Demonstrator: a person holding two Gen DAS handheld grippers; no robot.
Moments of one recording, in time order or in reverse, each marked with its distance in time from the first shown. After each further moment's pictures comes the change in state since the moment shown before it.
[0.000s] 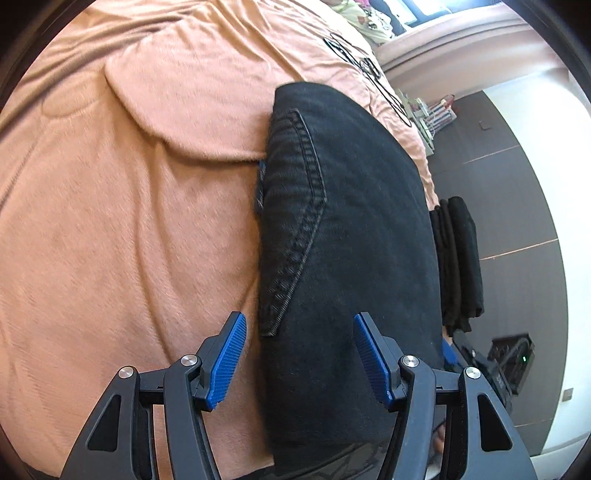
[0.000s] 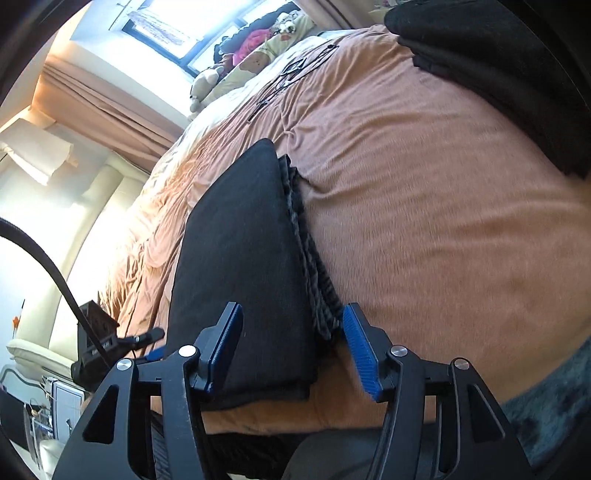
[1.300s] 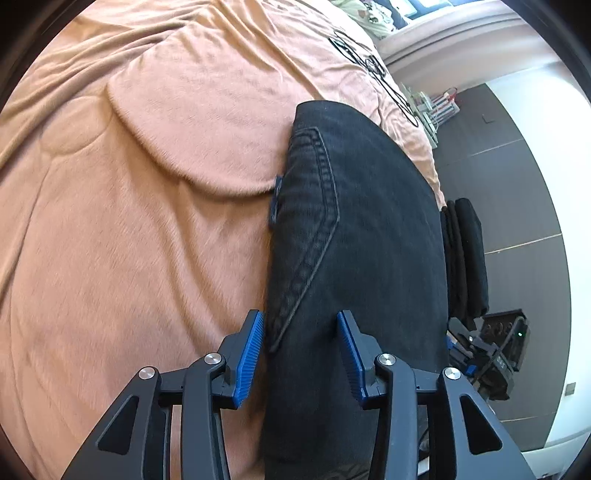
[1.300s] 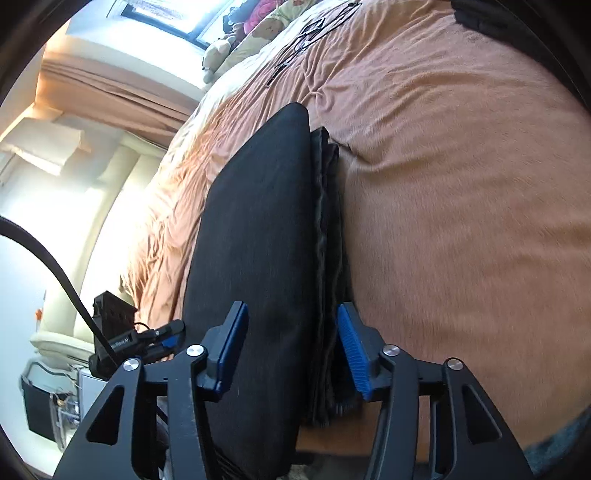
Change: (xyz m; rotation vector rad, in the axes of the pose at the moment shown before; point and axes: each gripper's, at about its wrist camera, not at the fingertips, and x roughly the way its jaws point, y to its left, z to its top) left arm -0.005 0.009 0.037 0.024 0.033 0.031; right arm 0.081 0.001 0.039 0.061 0.155 0.135
